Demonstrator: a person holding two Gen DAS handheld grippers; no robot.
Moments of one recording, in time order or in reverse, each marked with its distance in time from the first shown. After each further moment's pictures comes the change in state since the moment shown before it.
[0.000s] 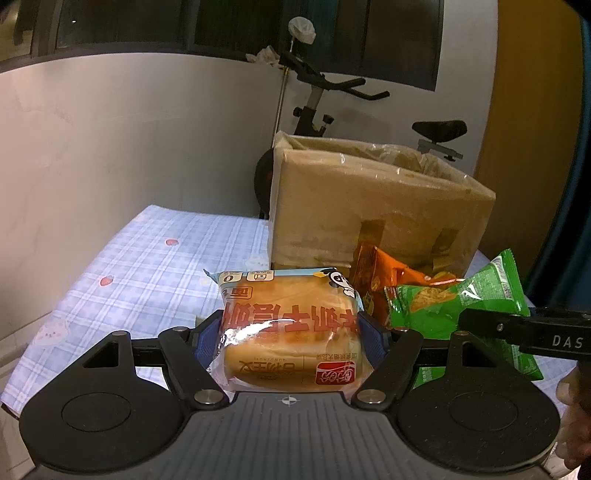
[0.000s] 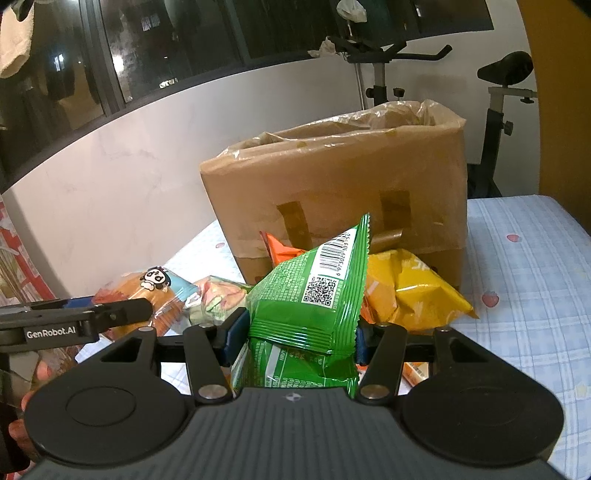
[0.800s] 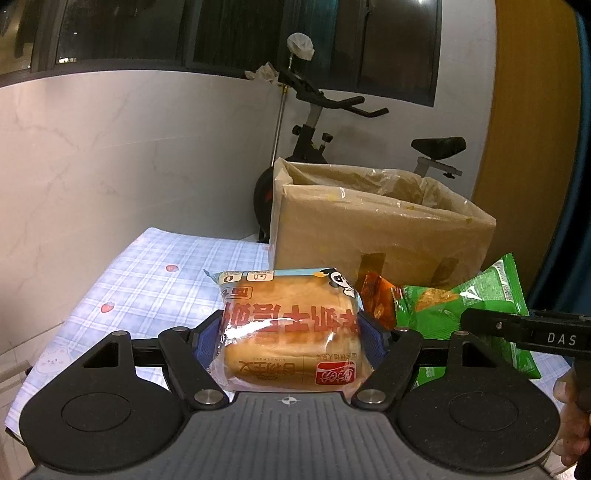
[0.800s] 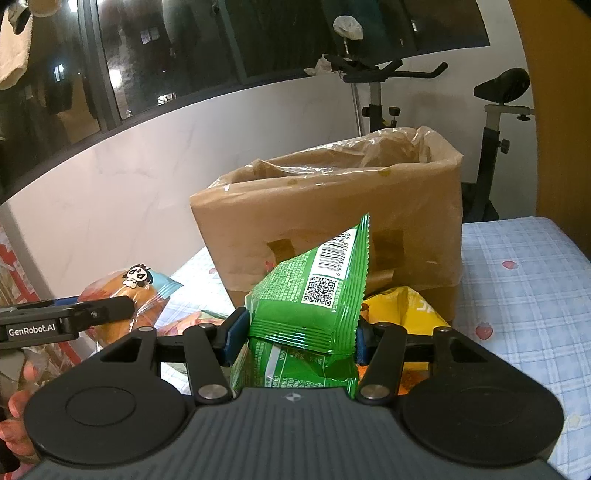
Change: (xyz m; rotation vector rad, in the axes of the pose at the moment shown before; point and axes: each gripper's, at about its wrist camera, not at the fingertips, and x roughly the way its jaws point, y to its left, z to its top) left arm 0.003 0.000 0.017 0.008 -0.047 0.002; right arm 0.003 -0.006 0.020 -0.001 -0.057 -0.013
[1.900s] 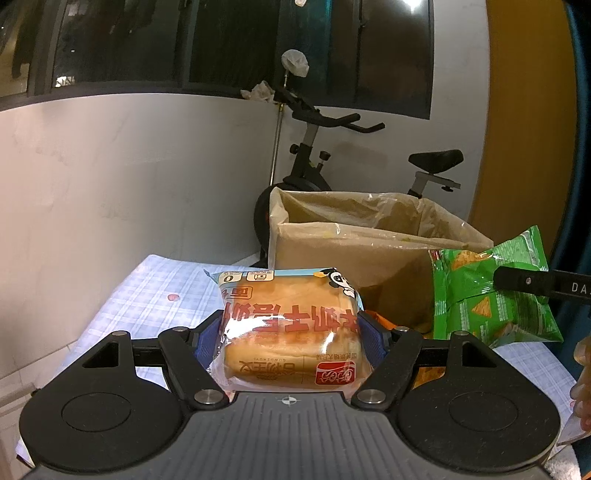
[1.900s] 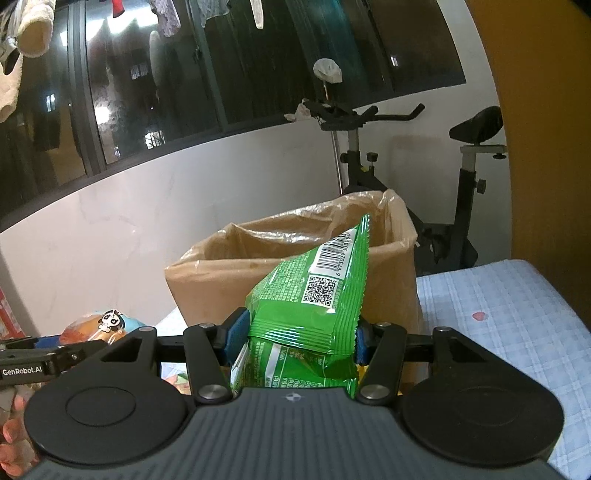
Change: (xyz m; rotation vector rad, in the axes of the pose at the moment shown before) left arm -0.010 -0.006 0.021 0.034 -0.056 0.008; right arm -0.027 -0.020 0.038 0.017 -0.149 -0.050
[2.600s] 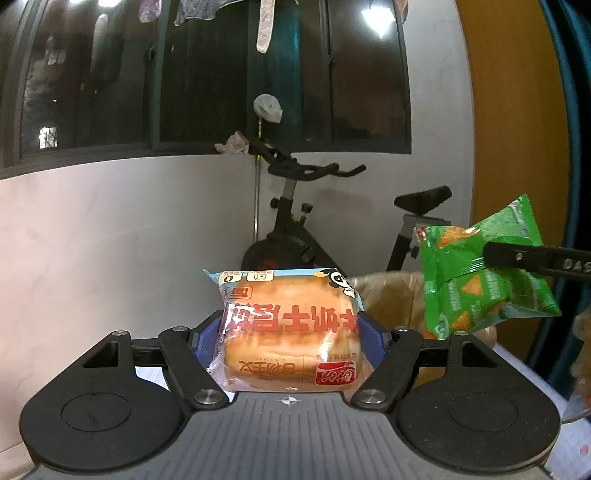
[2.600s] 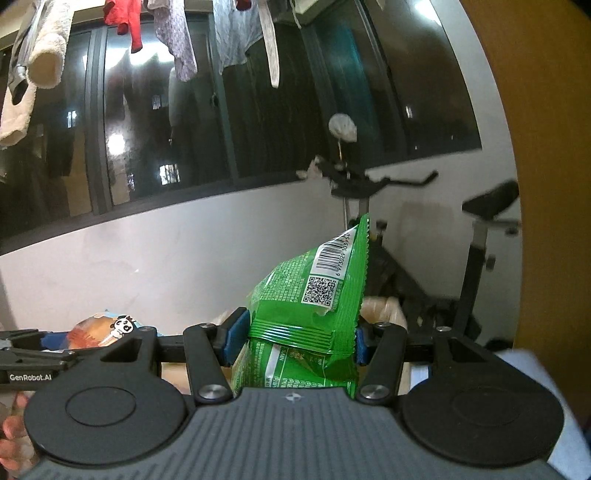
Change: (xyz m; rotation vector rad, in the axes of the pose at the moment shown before) left arm 0.045 -0.029 0.104 0.104 -0.137 -0.027; right arm 0.022 -0.007 0.097 -0.083 -0.175 0.017
